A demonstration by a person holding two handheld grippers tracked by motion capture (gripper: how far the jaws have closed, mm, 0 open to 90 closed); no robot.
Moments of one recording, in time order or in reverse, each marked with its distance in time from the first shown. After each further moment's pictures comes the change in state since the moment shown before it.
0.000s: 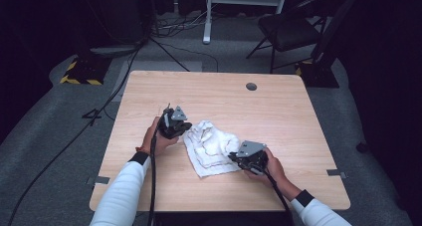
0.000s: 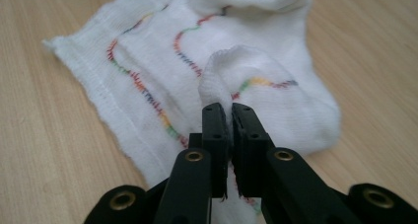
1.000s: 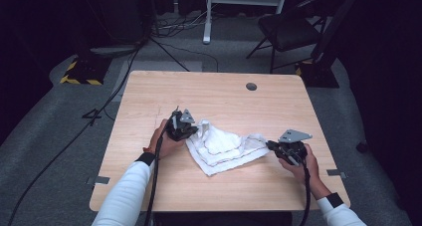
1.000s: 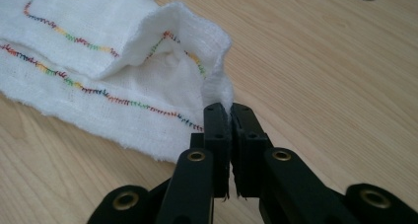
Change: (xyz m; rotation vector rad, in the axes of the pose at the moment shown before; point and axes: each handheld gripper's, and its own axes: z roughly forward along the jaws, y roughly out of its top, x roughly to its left) left arm -0.013 0.007 0.020 0.041 -0.043 0.016; right arm -0.069 -0.062 -0.064 0.013 -0.190 0.263
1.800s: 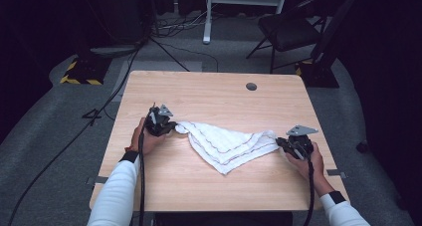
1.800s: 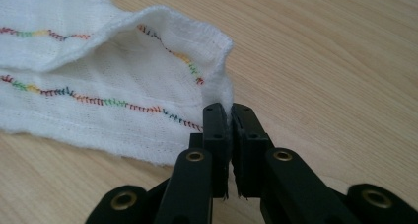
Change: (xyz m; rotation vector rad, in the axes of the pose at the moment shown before) left arm 0.047 -0.041 -0.023 0.054 0.089 -0.154; right arm -0.037 -0.019 0.013 0.071 -0.089 0.129
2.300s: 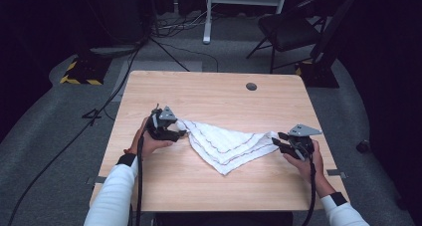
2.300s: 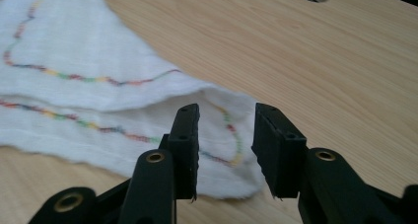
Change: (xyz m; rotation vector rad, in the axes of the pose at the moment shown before) left arm -0.037 0.015 -0.023 -0.106 -0.097 0.103; right arm 0.013 0.012 -0.018 -0.118 0.025 -0.017
